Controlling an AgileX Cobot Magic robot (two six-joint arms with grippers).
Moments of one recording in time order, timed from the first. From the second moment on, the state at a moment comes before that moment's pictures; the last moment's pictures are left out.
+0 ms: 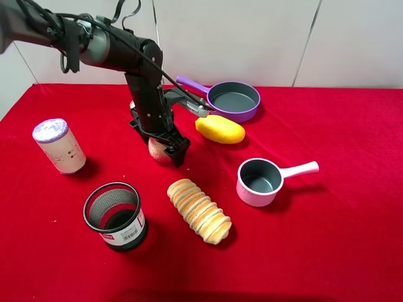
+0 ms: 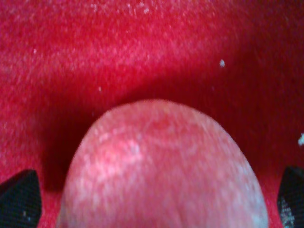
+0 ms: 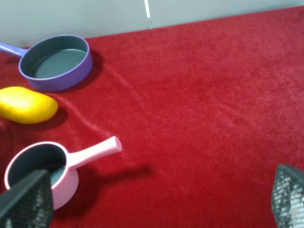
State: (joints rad) left arm -0.52 2.25 -1.55 -0.03 0.77 0.31; right arm 0.01 -0.01 -0.50 0.02 1.02 0.08
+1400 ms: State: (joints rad) left arm -0.53 2.26 -1.62 -0.02 0.84 0.31; right arm 0.01 -0.01 -0.50 0.02 1.02 0.08
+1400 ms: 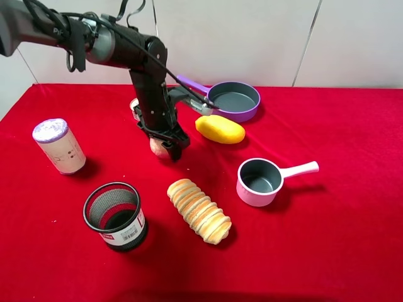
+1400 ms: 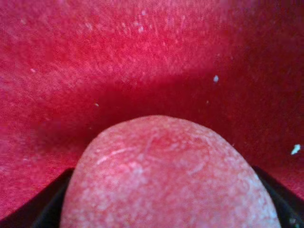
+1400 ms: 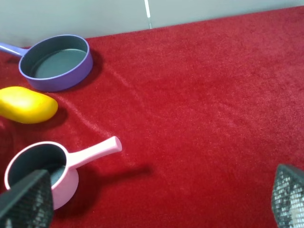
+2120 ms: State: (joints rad) left arm -0.54 2.25 -1.87 -0.02 1.10 0.30; right arm 0.01 -0.01 -0.50 0.02 1.02 0.08
